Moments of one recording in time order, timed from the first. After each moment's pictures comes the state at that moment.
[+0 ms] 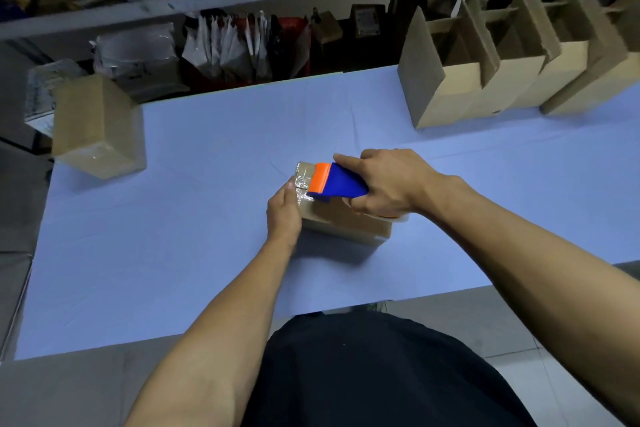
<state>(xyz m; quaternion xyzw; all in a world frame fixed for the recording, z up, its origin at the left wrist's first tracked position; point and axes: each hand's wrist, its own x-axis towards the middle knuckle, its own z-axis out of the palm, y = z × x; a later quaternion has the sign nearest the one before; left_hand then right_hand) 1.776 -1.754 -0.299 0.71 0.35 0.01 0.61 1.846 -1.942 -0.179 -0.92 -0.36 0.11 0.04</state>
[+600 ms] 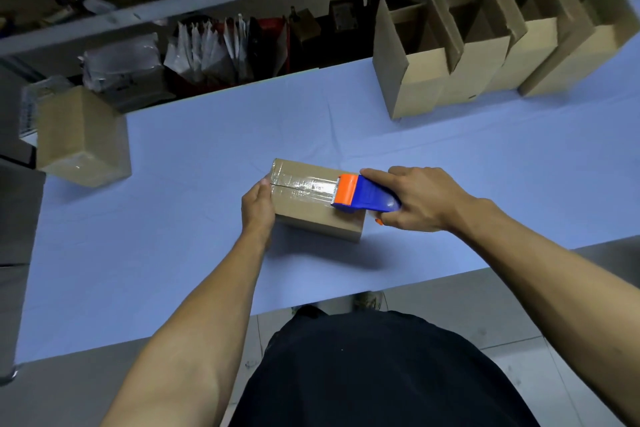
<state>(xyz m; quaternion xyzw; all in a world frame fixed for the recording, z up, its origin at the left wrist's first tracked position) 1.775 -1.763 -0.292 0.70 0.37 0.01 0.61 1.817 -2.049 -0.209 -0.93 -0.33 0.13 0.11</state>
